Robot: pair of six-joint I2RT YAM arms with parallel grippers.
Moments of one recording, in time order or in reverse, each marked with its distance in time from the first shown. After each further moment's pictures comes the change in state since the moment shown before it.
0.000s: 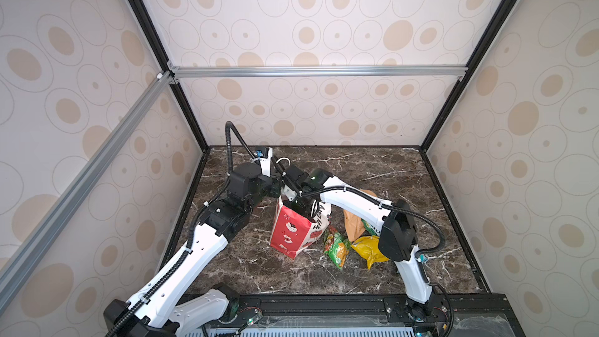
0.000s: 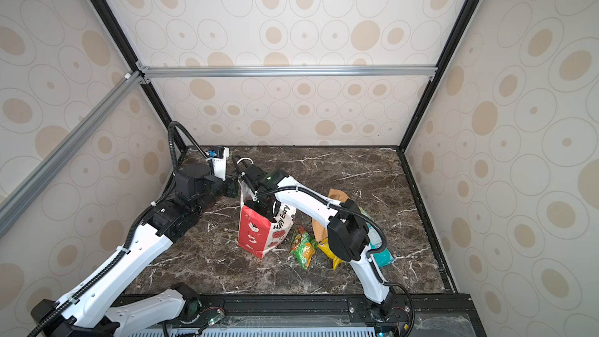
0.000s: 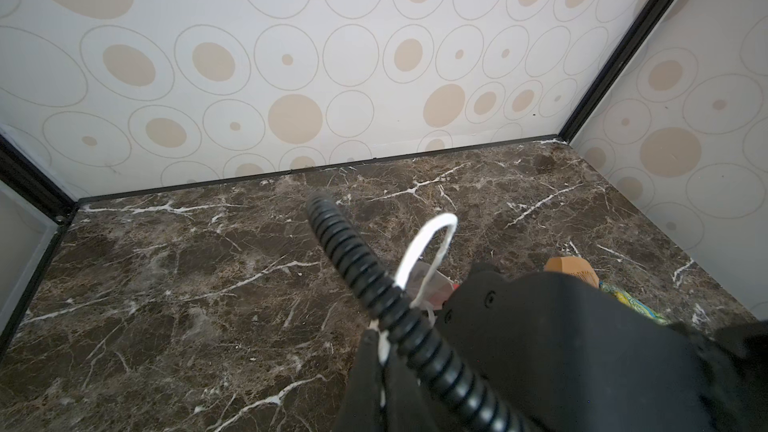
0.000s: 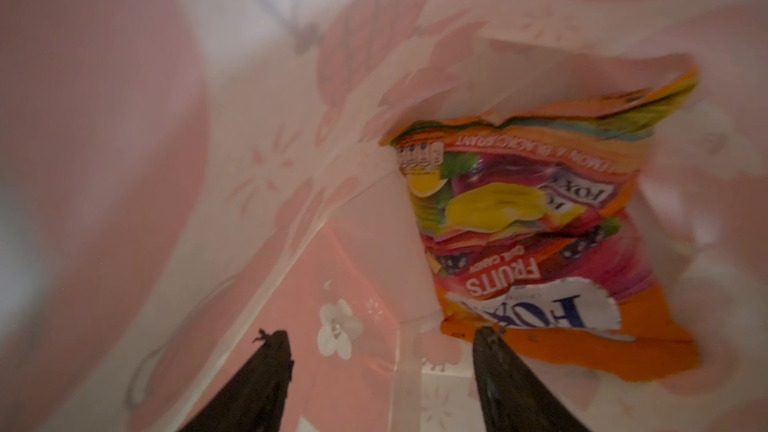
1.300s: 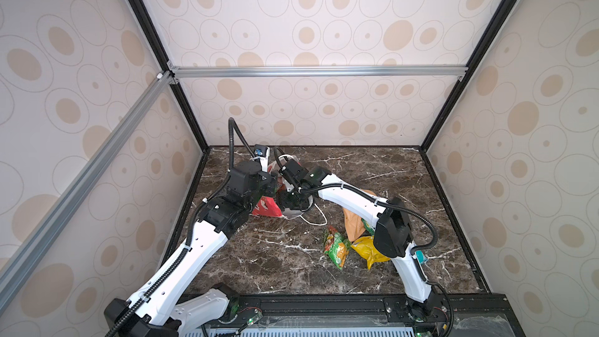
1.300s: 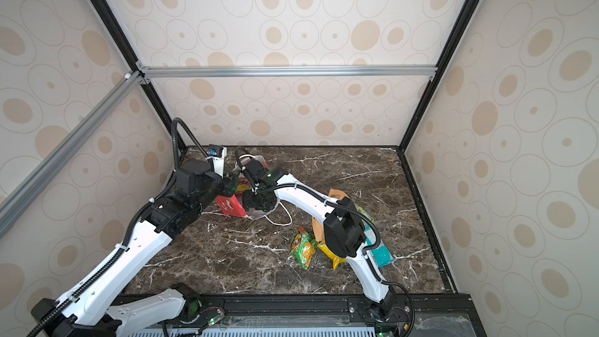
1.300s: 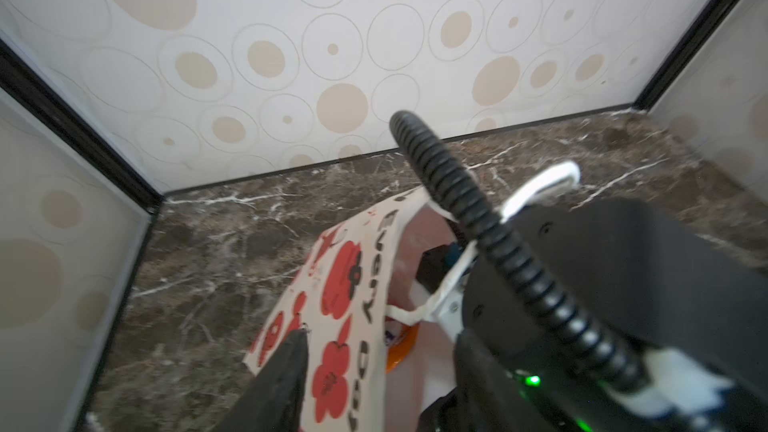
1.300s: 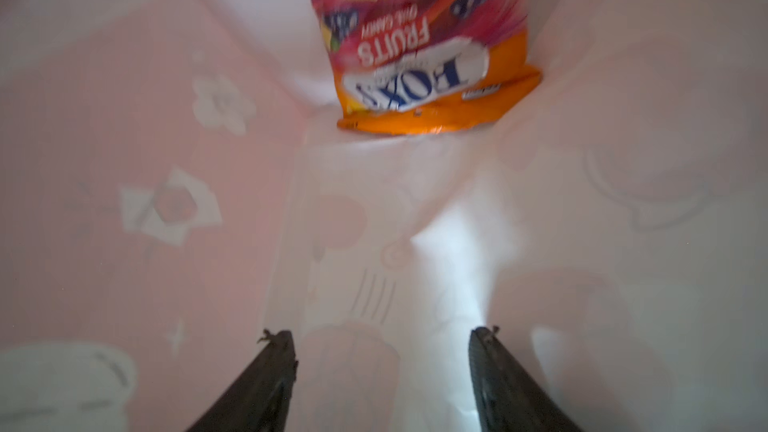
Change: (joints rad) left arm 0.014 0.018 0.047 -0.122 -0.129 0.101; right arm -0.033 0.059 0.059 0.148 0.102 0.161
